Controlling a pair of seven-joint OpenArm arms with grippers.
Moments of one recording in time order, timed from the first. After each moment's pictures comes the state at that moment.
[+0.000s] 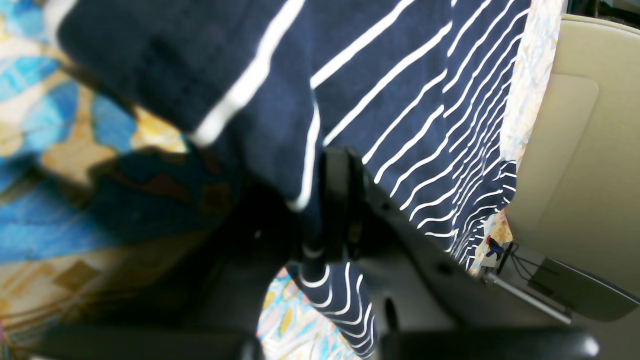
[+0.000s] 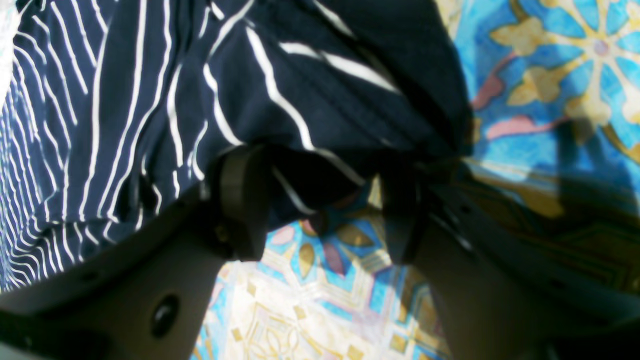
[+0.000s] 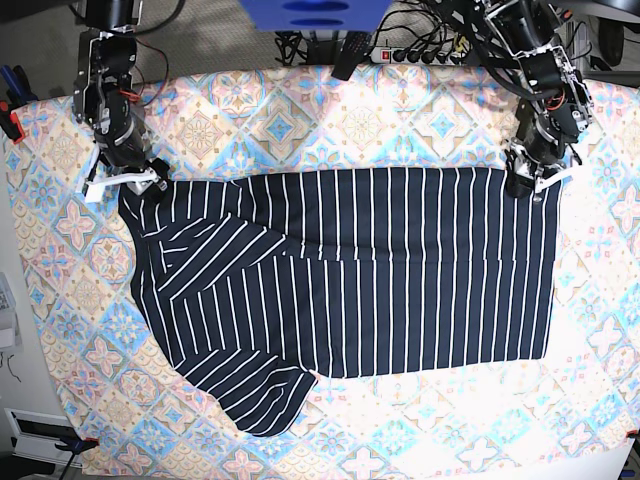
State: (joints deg) left arm 7.7 -8.1 -39.3 67.0 -62.3 -0.5 41.7; right arm -15.9 14.3 13.2 76.2 49.0 1.7 -24.4
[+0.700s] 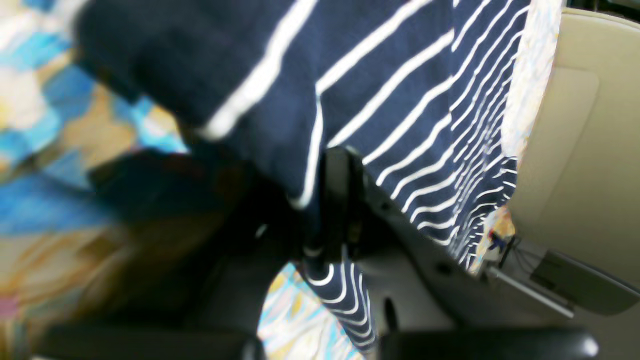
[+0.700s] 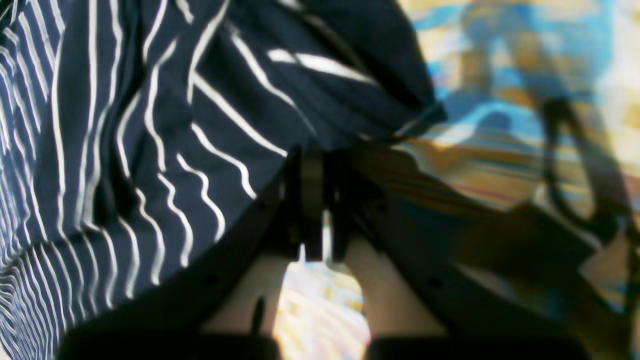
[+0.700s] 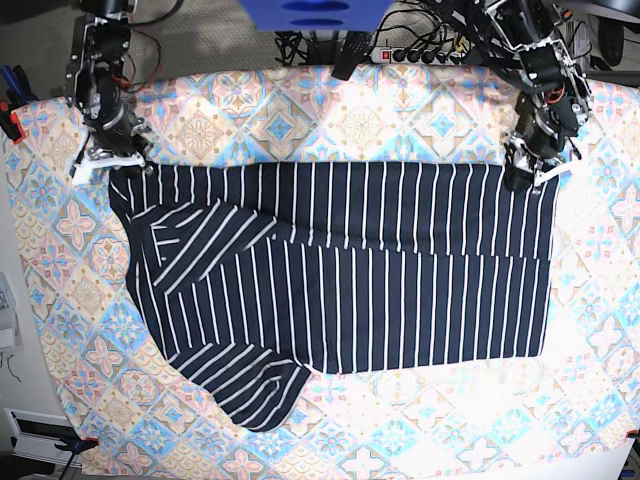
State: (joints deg) left arm 10.5 -8.1 -39.1 68.6 -63.1 -0.8 42.2; right arm -20.4 14.1 18.0 79.5 48.8 0.7 -26.2
